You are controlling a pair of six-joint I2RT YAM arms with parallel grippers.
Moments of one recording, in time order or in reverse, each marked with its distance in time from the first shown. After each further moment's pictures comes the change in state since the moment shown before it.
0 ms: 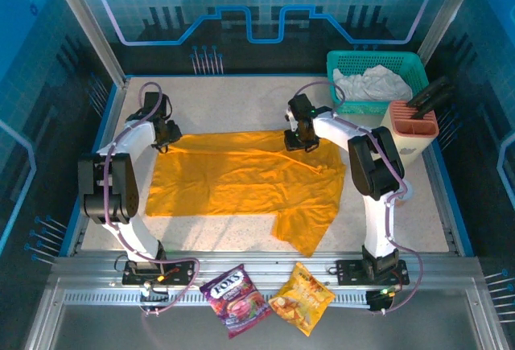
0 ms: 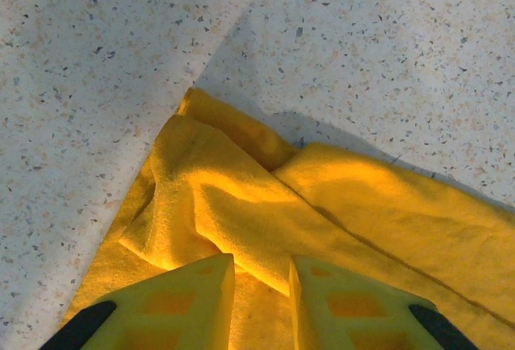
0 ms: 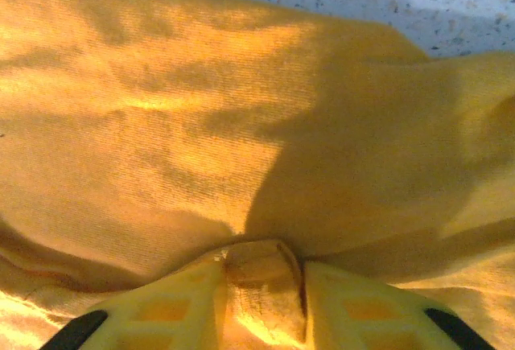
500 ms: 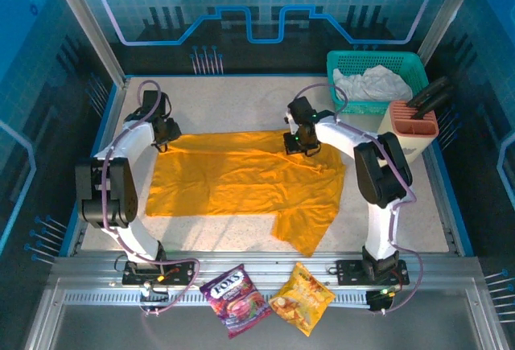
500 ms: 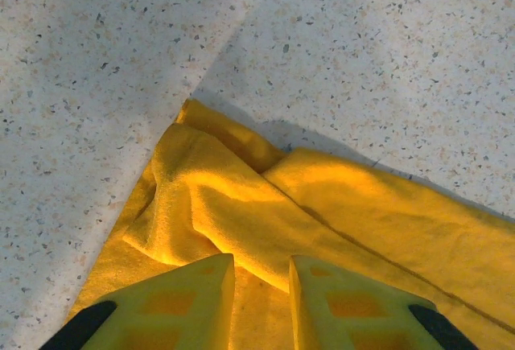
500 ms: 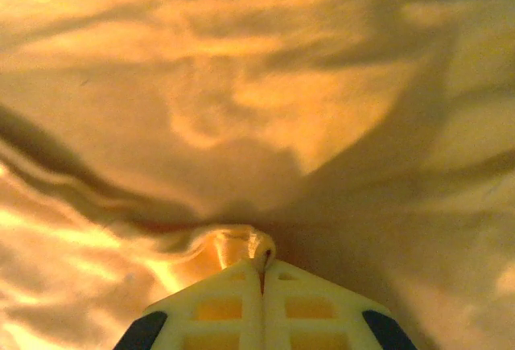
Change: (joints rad) left arm -0.006 -0.040 0.000 -0.003 -0.004 0.000; right arm 0.040 -0.121 -0.111 0.021 -0.024 0.050
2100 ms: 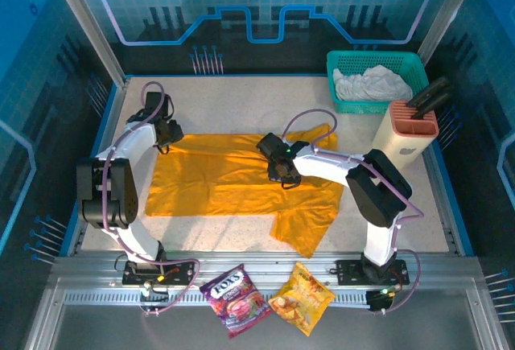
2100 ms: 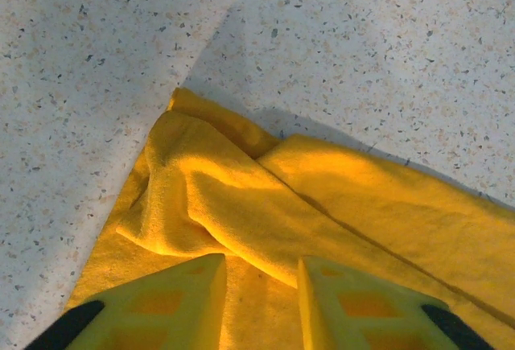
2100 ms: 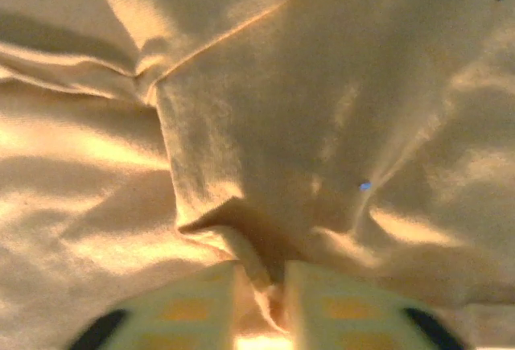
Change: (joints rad) left arm -0.018 -0.003 -0.017 0.006 -0.003 0.030; right arm 0.312 -0.109 -0.200 0.003 0.298 0.690
